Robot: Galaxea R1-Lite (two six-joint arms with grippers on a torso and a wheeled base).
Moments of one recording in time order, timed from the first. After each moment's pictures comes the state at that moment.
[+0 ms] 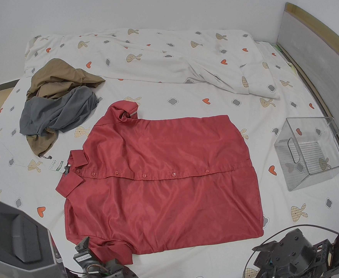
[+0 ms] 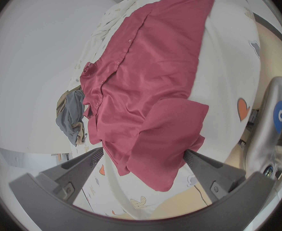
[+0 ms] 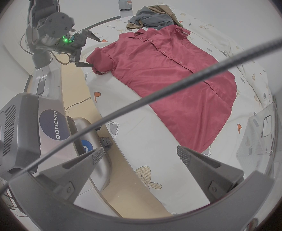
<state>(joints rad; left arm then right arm) -1.06 2.03 -0.17 -0.64 0.95 0.06 1.05 1.56 -0.26 -0.31 -0.27 -0.03</state>
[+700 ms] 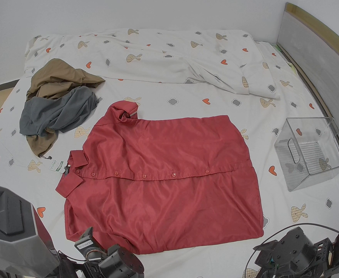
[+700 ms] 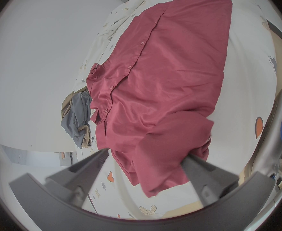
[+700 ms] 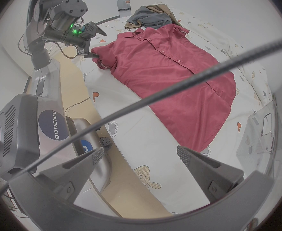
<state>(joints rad) -0.96 1.99 -0.26 -0.65 0.95 0.21 1.04 1.56 -0.26 -0.31 -0.26 -0.03</state>
